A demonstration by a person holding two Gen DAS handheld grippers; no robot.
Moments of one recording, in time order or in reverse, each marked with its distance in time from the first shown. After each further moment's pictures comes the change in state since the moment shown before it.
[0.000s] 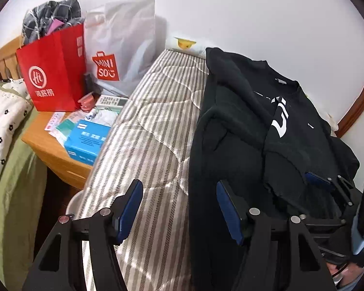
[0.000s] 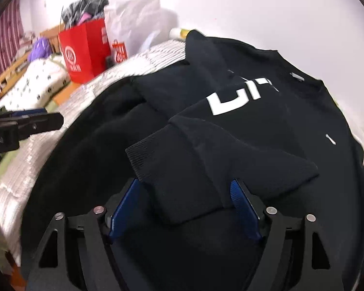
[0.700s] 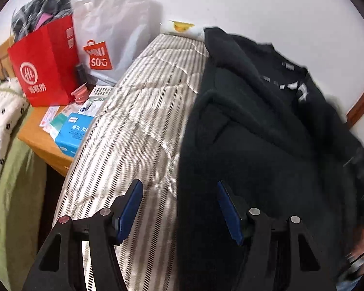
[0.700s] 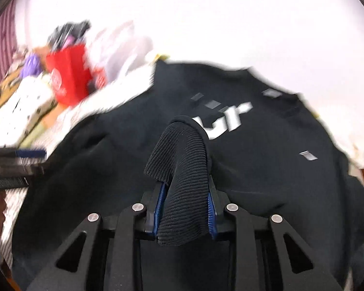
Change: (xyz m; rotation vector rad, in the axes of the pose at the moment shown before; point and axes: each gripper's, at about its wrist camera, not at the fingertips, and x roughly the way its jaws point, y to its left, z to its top) left arm 0.035 -0.020 0.000 0.034 0.070 0.062; right arm -0.031 -0.066 0.017 0.076 -0.137 -0.055
